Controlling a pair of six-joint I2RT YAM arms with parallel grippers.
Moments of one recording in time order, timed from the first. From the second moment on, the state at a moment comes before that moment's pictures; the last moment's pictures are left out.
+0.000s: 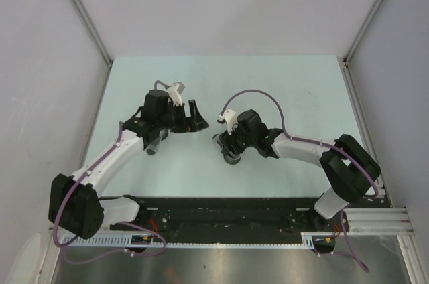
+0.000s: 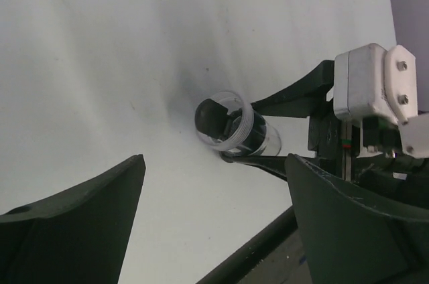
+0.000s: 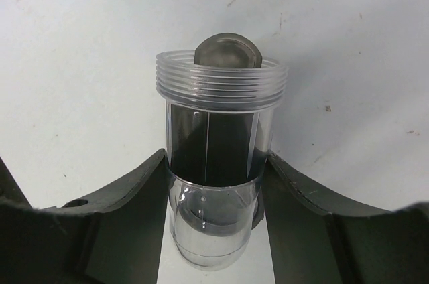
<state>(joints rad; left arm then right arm) -0.40 1.21 0.90 -0.31 0.32 -0.47 0.76 1.60 0.87 0.01 -0.23 -0.02</state>
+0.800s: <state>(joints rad) -0.32 1.26 0.89 -0.38 0.12 -0.47 0.84 1.45 0.82 0.10 -0.12 -0.05</state>
